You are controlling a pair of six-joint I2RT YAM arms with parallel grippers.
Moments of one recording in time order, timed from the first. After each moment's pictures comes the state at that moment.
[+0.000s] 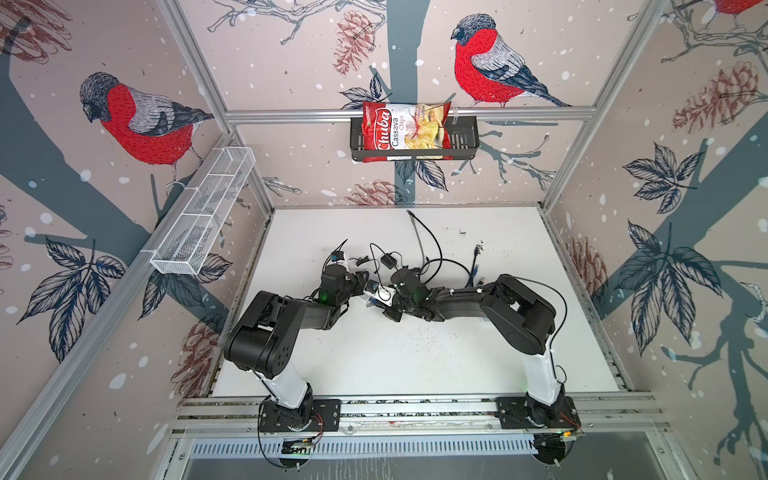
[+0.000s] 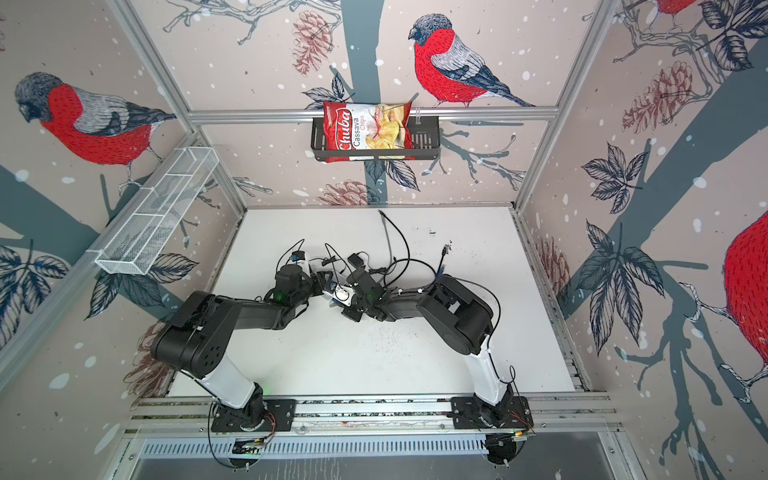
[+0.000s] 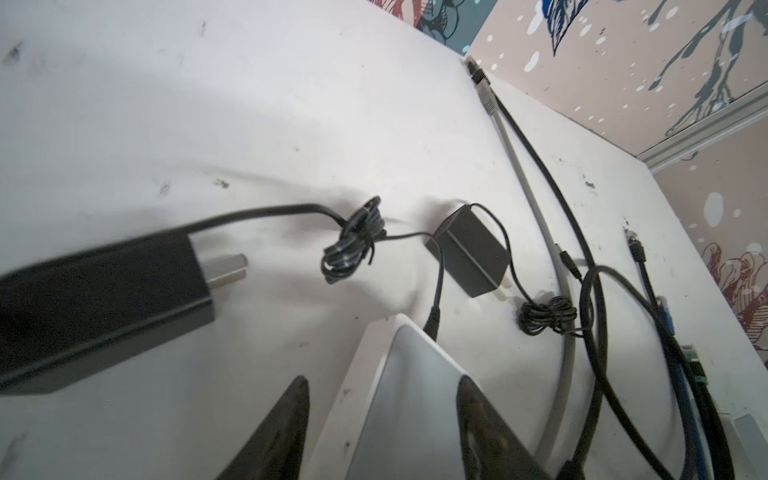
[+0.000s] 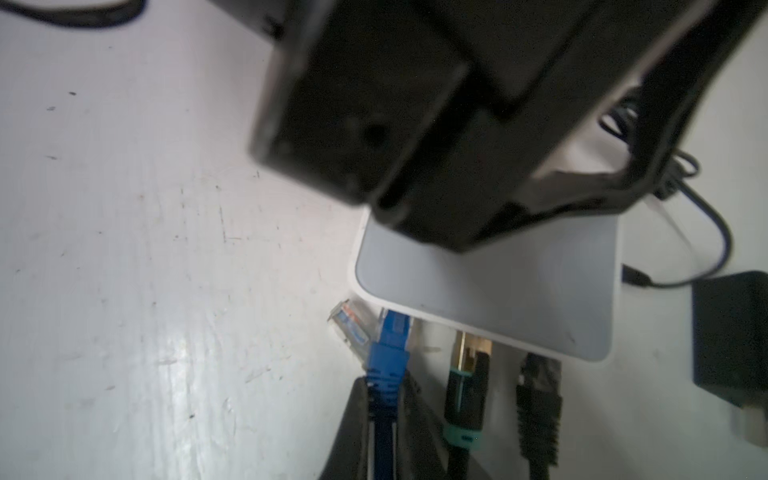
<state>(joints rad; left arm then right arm) -0.31 1.66 0.53 0.65 0.15 -0.52 0.96 2.05 1.14 0.22 -0.22 -0.36</state>
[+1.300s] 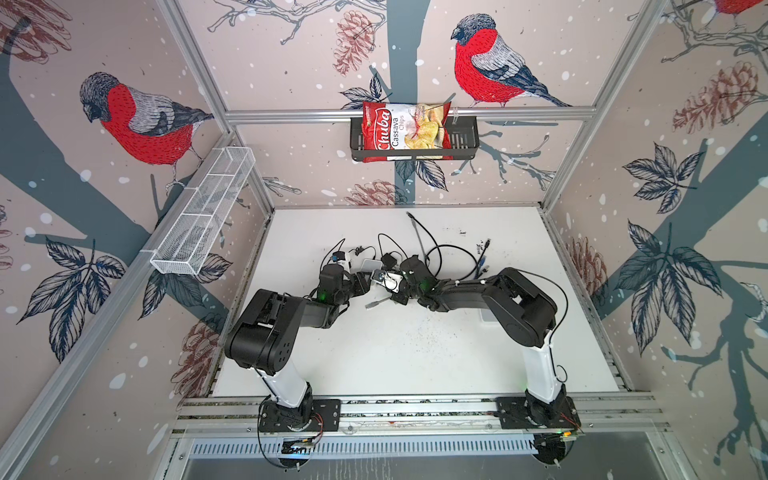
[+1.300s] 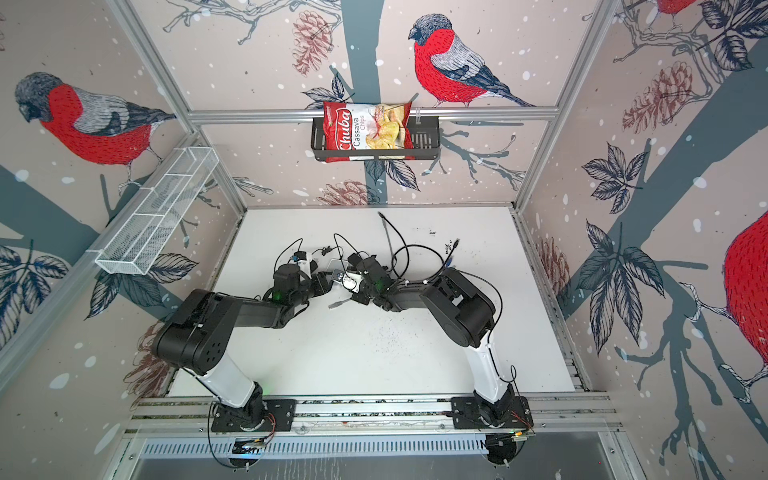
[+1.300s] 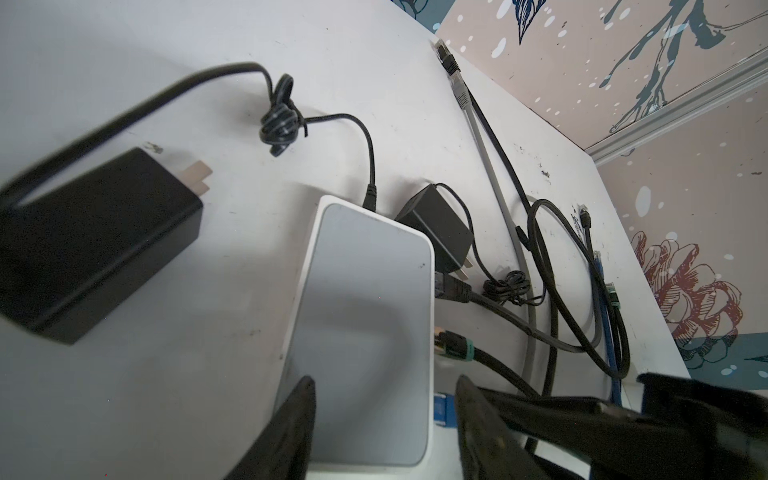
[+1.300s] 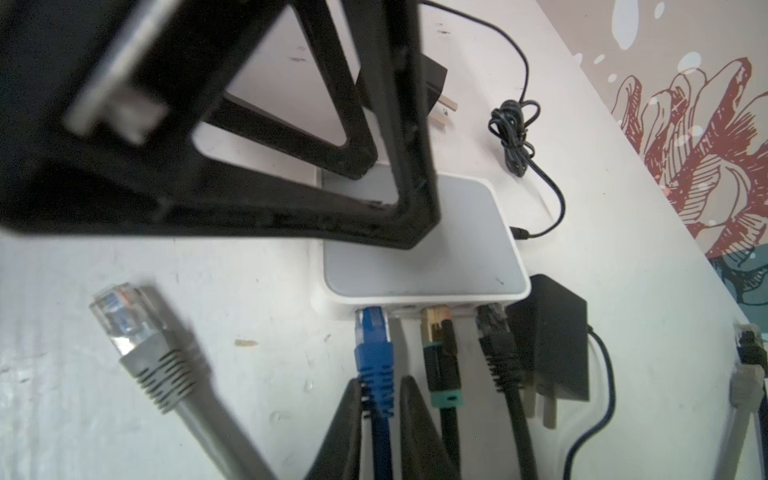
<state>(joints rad) -0.26 1.68 0.54 0.61 0.29 -0.57 0.85 2.07 1.15 0.29 -0.12 -0.58</state>
